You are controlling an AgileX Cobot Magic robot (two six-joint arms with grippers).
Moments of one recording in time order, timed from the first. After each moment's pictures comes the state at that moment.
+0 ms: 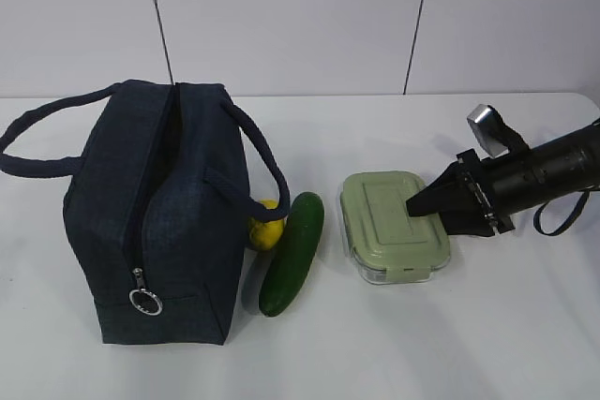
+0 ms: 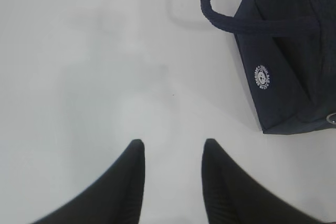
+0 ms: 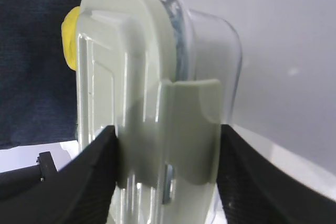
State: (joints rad) left arm 0.02 0.55 -0.77 -0.06 1.06 0.10; right arm -0.16 2.26 -1.30 1.16 1.18 -1.01
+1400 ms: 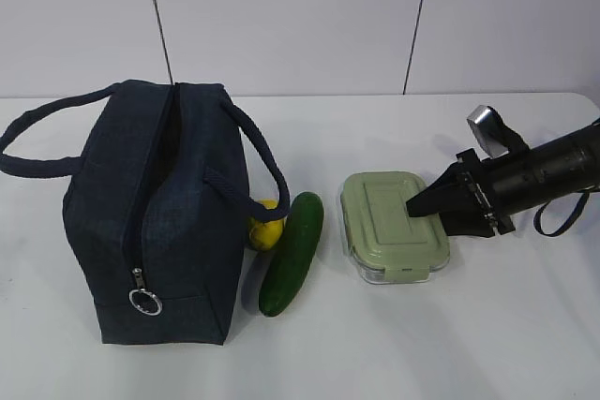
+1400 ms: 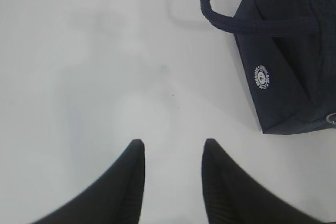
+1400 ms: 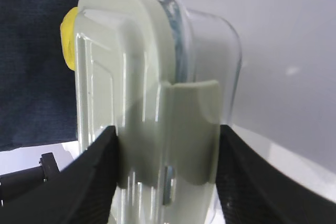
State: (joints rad) left arm 0.02 0.55 -0.77 -0.06 1.06 0.10; right arm -0.16 2.26 -1.30 1.16 1.18 -0.99
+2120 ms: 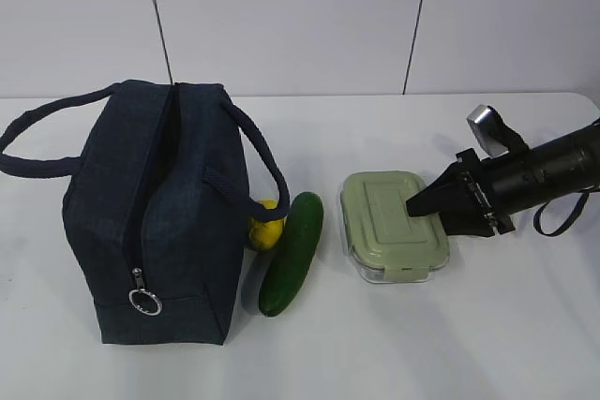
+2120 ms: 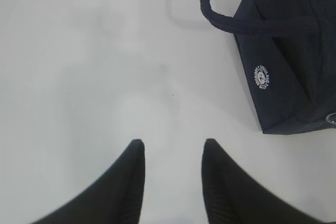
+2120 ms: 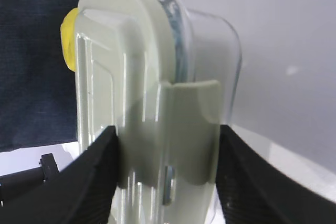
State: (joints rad) left arm 0.02 0.55 -0.77 -0.06 1.06 0.10; right arm -0.16 2.26 -1.30 1.16 1.18 -0.99
